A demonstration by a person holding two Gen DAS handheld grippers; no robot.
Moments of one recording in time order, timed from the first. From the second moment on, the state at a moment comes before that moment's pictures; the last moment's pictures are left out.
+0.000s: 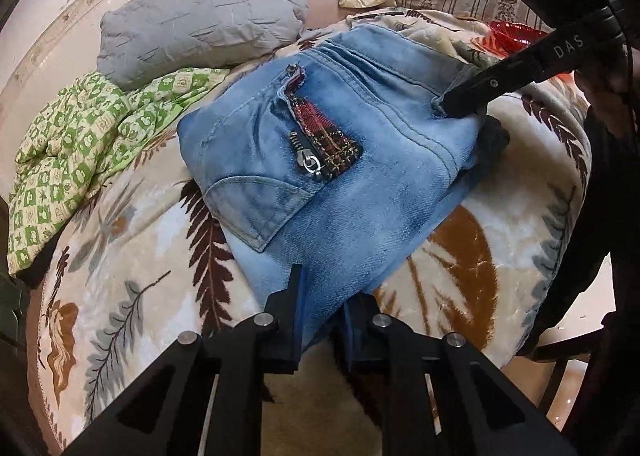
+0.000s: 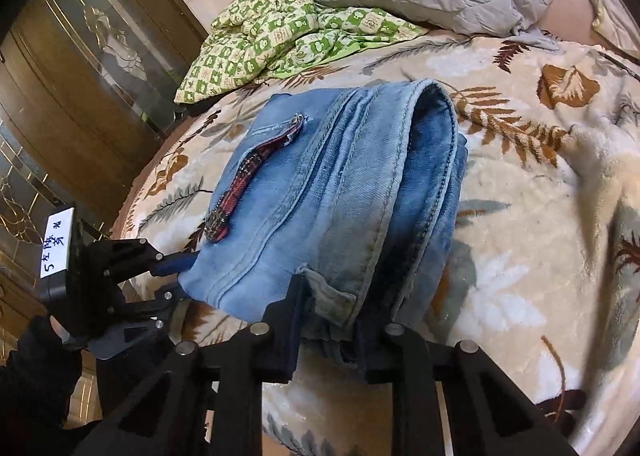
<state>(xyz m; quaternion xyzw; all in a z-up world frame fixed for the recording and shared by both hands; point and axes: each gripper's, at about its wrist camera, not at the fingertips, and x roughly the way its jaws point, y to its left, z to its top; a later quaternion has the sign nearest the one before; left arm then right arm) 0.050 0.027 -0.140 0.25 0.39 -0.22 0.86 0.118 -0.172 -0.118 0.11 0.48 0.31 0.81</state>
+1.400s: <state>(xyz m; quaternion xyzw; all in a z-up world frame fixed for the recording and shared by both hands) 0.175 0.092 -0.152 -0.28 0.54 -0.20 0.77 0.175 -0.207 -0.167 0.37 0.52 0.30 0.71</state>
